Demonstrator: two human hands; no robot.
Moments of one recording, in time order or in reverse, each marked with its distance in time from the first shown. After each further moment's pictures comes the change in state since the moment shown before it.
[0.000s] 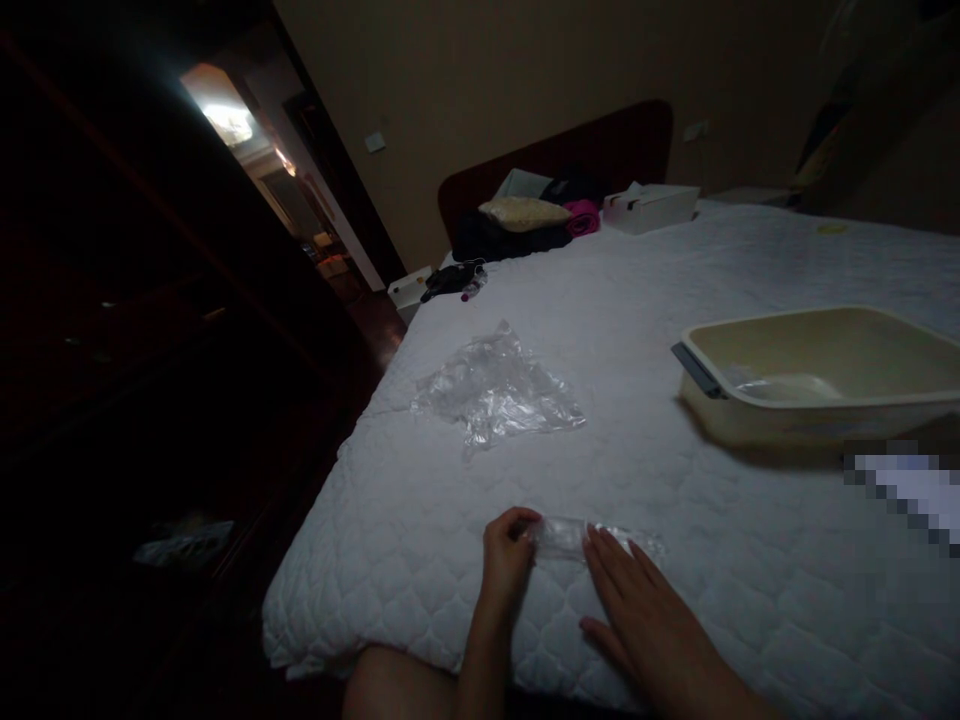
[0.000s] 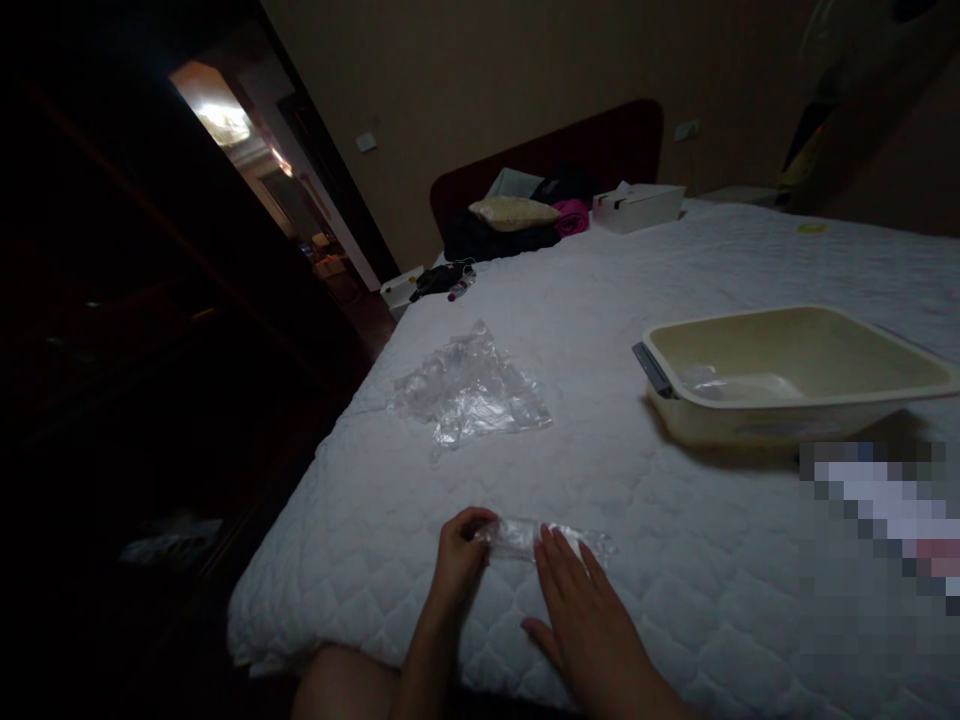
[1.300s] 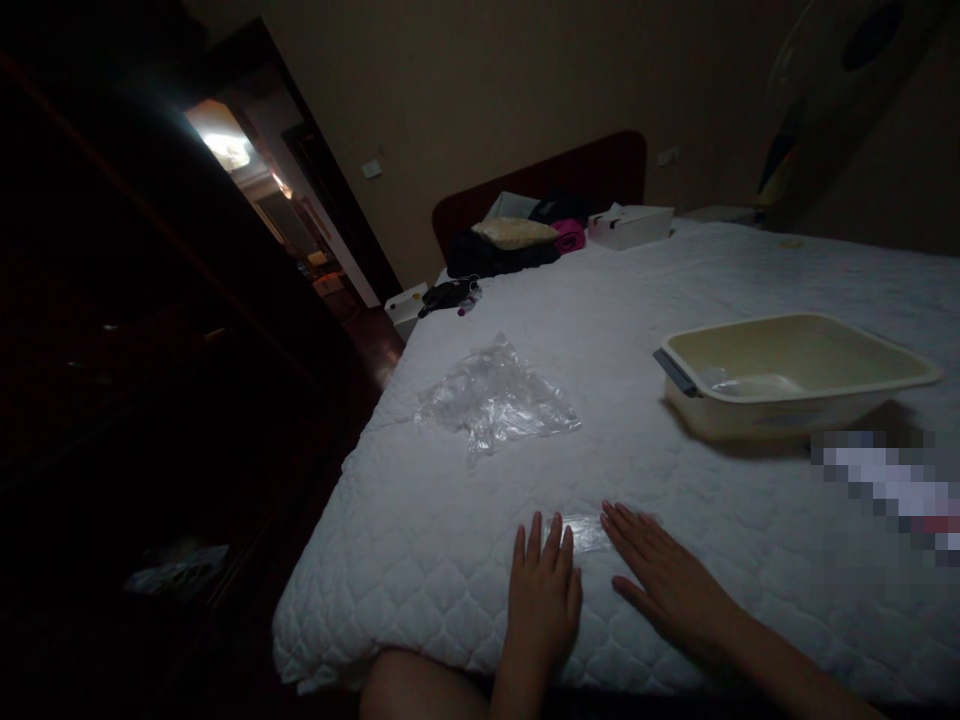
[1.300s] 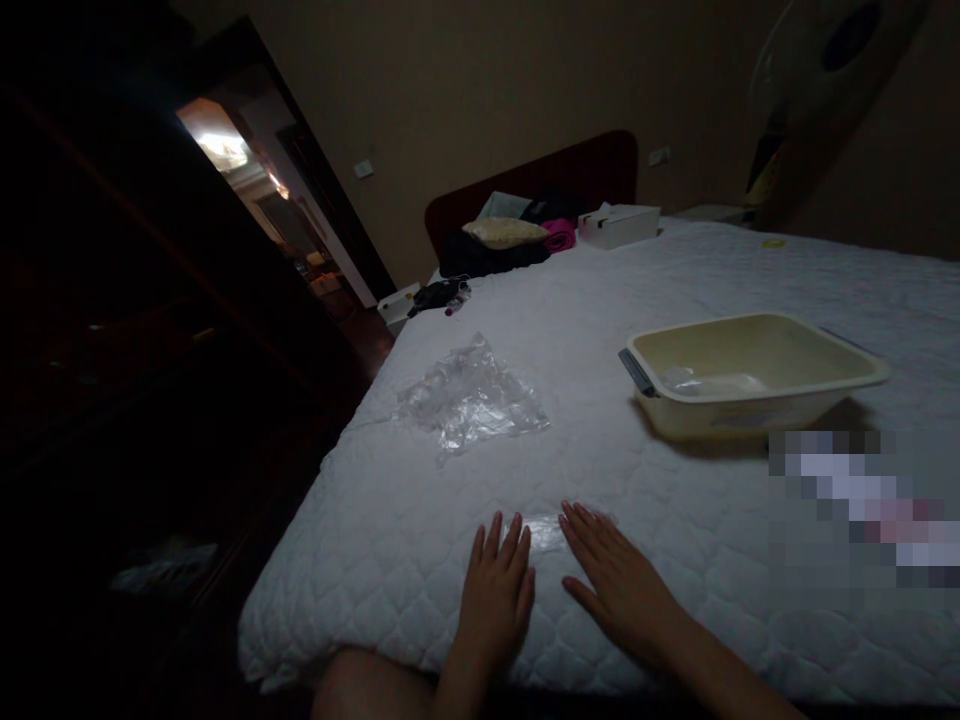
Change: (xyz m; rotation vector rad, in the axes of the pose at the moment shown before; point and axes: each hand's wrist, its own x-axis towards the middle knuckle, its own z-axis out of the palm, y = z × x) left_hand -0.057 0.012 0.007 1.241 -0.046 0.853; right_hand -0.020 0.049 0.013 0.142 -0.122 0.041
